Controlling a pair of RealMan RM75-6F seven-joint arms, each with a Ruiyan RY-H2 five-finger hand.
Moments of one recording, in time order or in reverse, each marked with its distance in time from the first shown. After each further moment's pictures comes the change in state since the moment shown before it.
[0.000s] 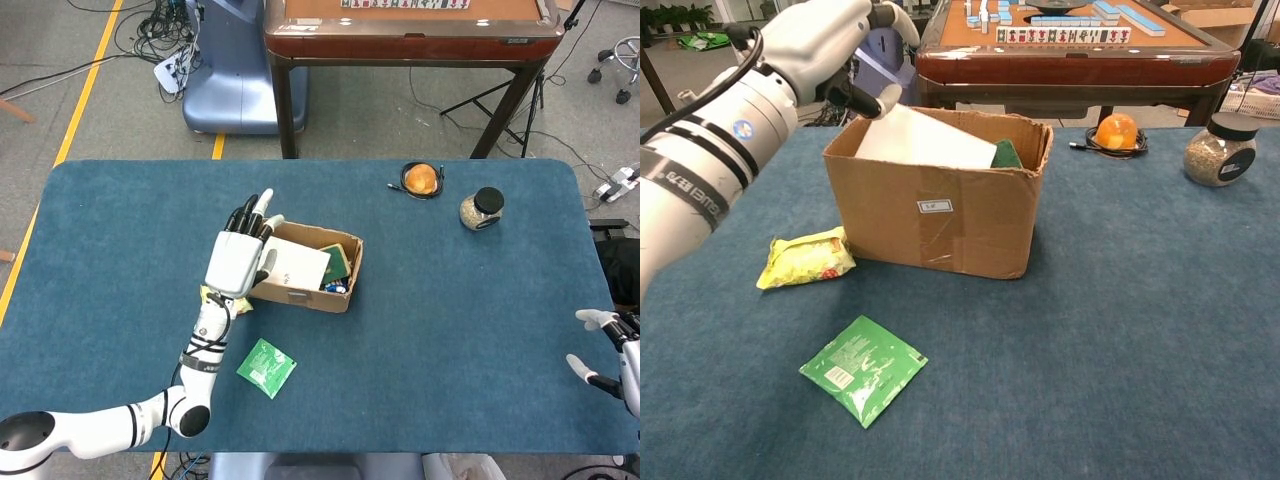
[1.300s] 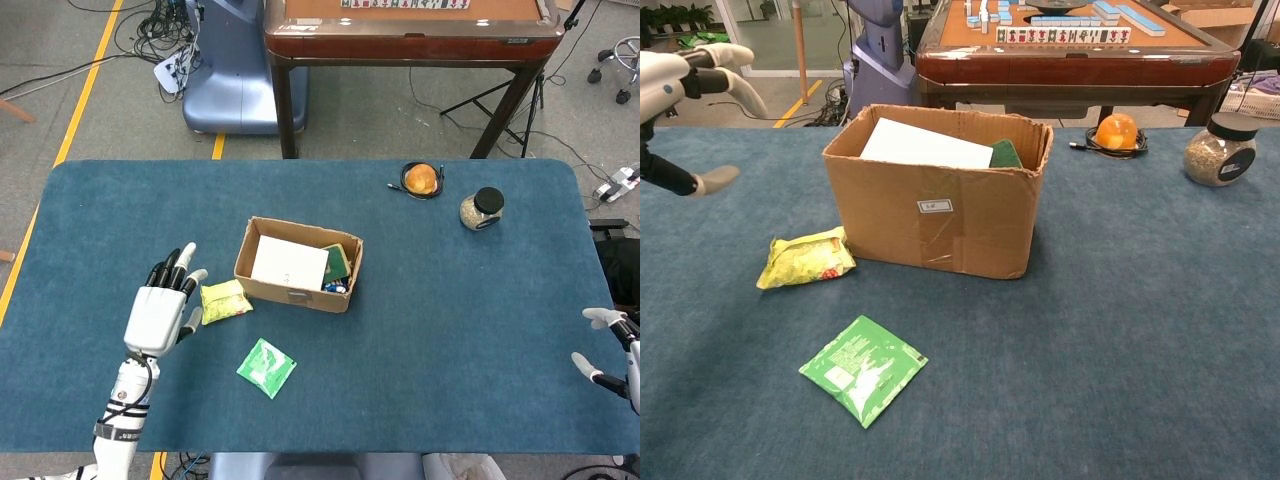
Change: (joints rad) left arm 0.317 0.346 0.257 -0.474 -0.001 0.149 0.166; right arm -0.007 0.000 0.009 -0.002 0.018 0.011 0.003
